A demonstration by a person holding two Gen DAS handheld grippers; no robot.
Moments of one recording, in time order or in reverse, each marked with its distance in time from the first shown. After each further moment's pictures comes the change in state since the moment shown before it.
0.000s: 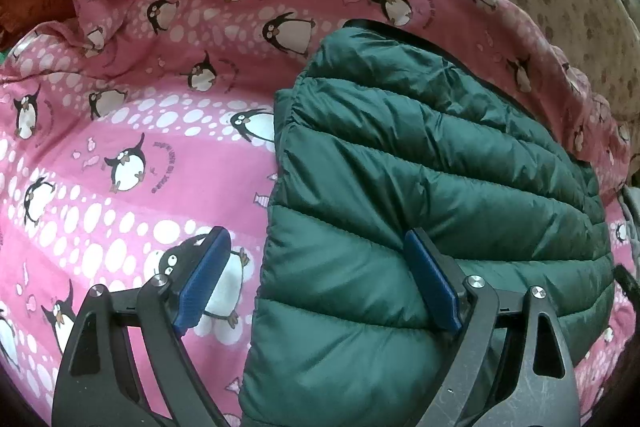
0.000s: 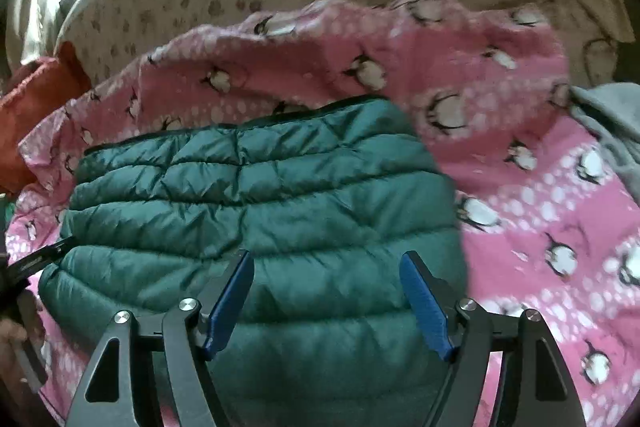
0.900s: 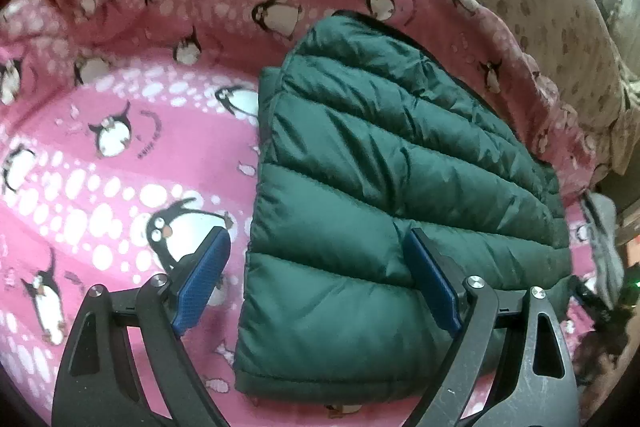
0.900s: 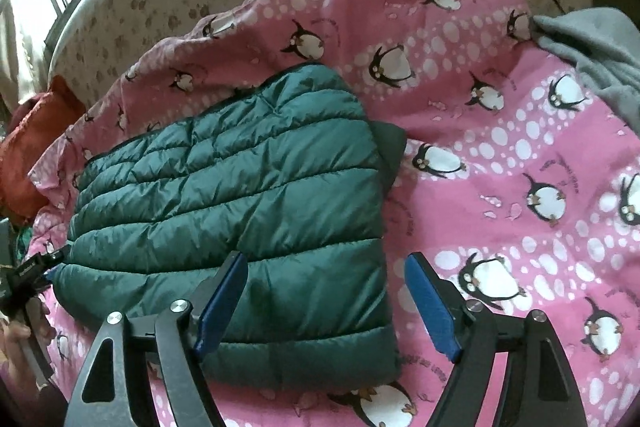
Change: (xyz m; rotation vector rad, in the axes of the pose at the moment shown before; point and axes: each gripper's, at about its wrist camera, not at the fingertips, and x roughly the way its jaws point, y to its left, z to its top) left arm -0.007 0.010 -0.007 -0.072 0.074 -0.170; right arm -0.001 -0.061 -0.027 0.139 0.059 0.093
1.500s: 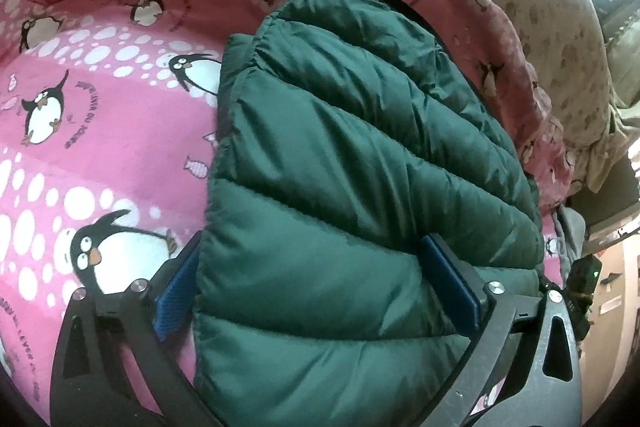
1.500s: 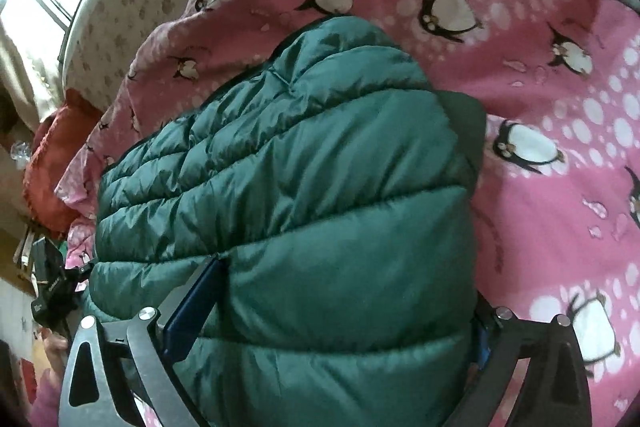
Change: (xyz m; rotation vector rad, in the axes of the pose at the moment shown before) left arm 0.041 0.003 0.018 -0.066 0.082 -0.124; right arm 0.075 -0.002 0.024 0.068 0.127 0.211
